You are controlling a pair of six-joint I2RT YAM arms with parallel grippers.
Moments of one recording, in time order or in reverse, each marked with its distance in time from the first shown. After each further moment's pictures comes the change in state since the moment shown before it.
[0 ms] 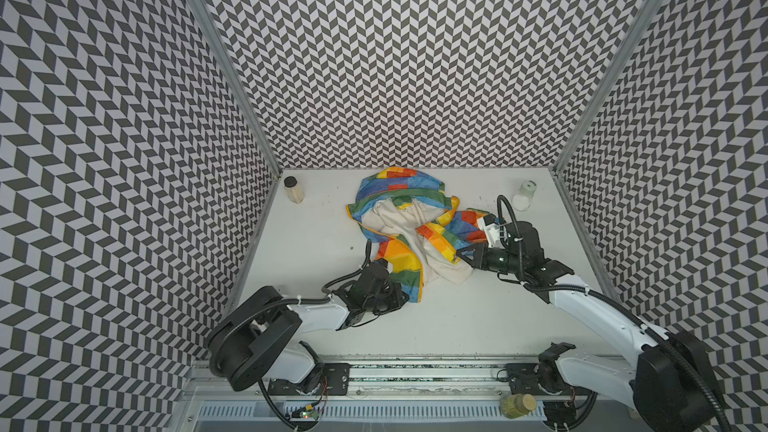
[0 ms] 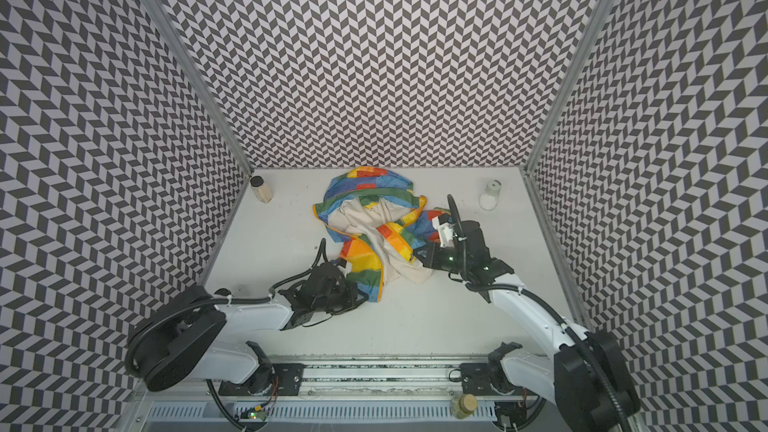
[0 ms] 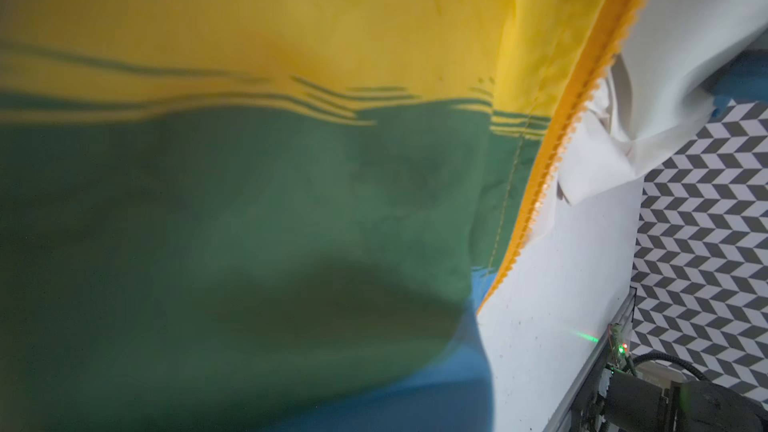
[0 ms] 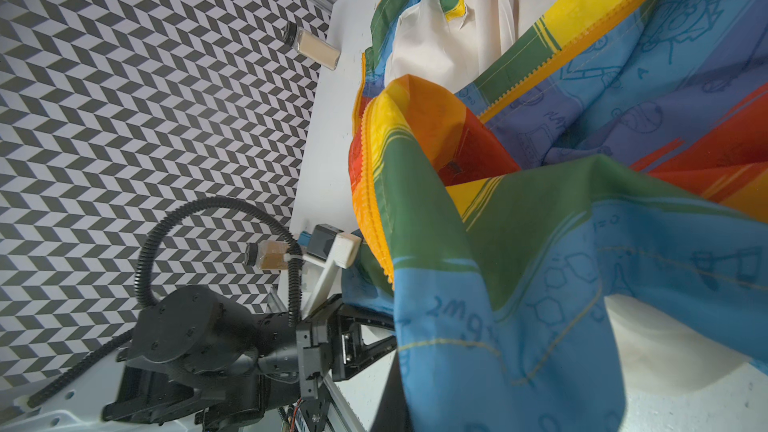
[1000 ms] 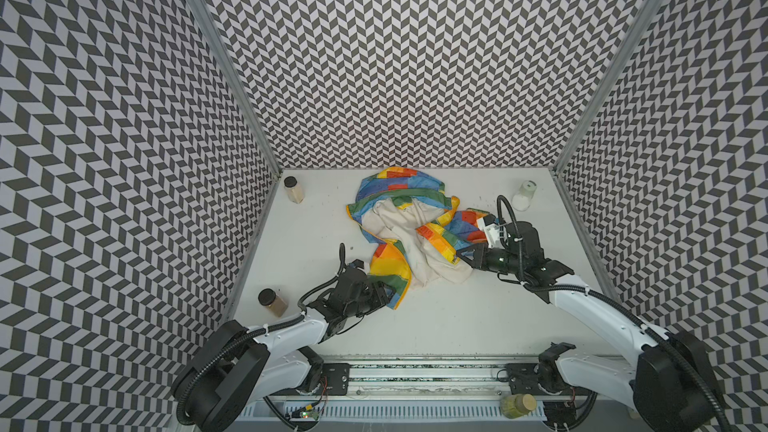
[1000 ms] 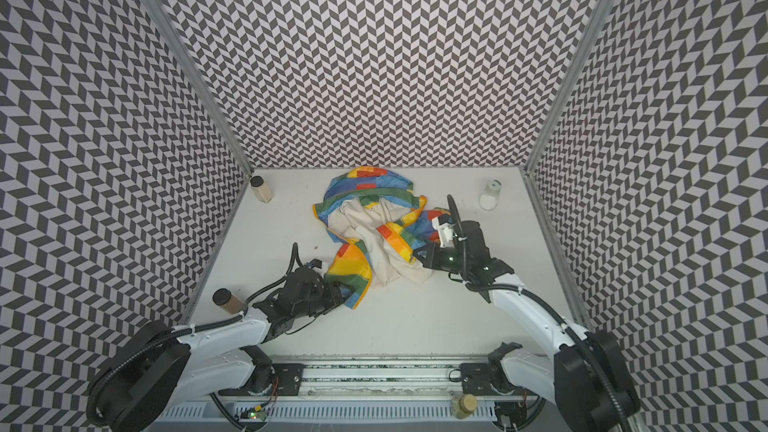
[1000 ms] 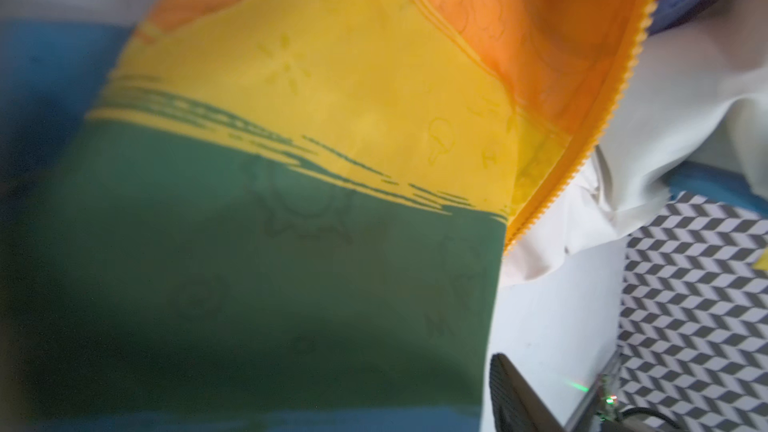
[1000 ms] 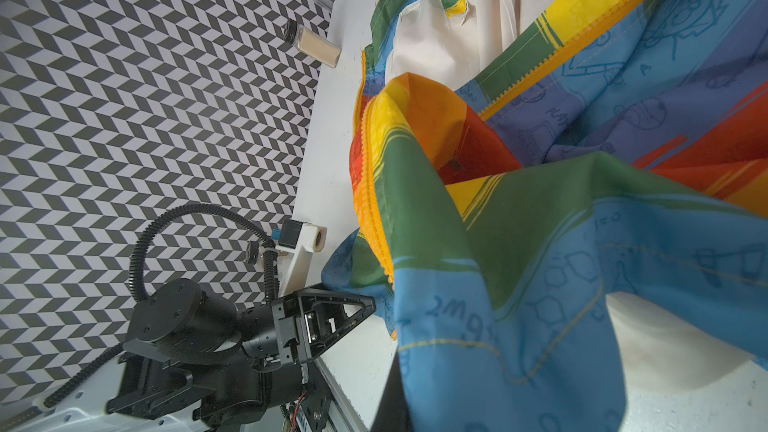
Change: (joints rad) left arm 0.117 -0.182 -0.133 0.000 -0.024 -0.019; right arm 0.000 0.000 0.000 -0.002 -0.006 0.000
